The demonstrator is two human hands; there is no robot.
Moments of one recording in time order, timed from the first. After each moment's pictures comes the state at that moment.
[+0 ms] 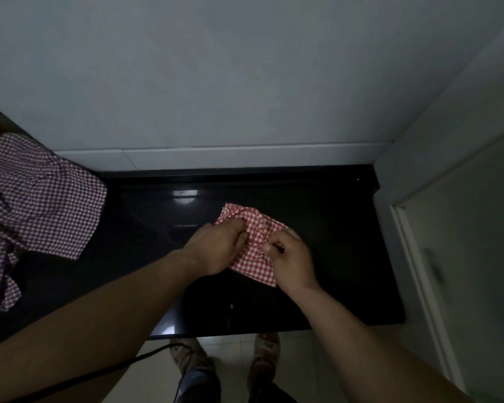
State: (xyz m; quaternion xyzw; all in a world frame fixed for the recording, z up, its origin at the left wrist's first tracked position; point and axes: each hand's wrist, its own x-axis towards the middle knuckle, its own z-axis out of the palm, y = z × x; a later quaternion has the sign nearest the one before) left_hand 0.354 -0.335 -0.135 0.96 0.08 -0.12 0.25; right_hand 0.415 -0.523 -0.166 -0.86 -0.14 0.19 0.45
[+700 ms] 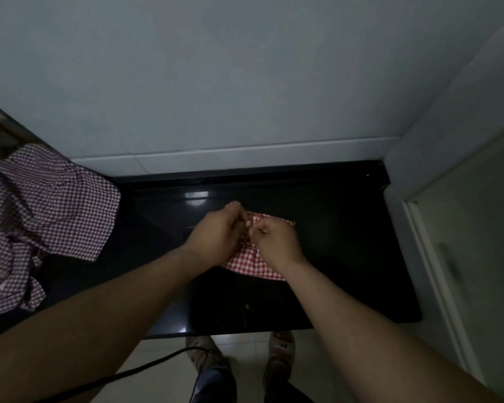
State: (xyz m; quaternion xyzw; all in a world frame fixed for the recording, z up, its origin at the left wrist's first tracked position) left_hand 0.352 -0.325 -0.108 0.93 0.16 -0.04 0.34; right_hand 0.426 -0.469 -0.155 -0.84 -0.14 0.29 0.44
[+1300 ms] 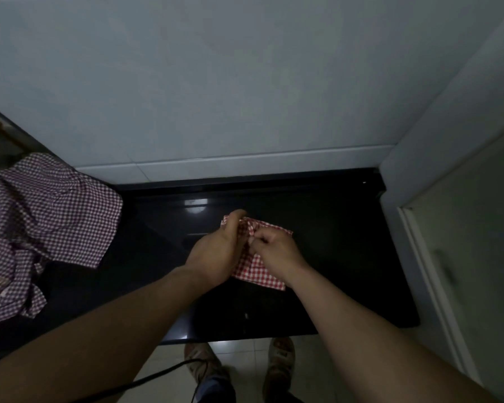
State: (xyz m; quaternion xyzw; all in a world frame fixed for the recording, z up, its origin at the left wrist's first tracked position) left_hand 0.334 -0.341 -0.109 0.94 0.14 -0.05 0.29; right_hand 0.424 -0.478 -0.142 -0.79 -0.12 0.36 0.48
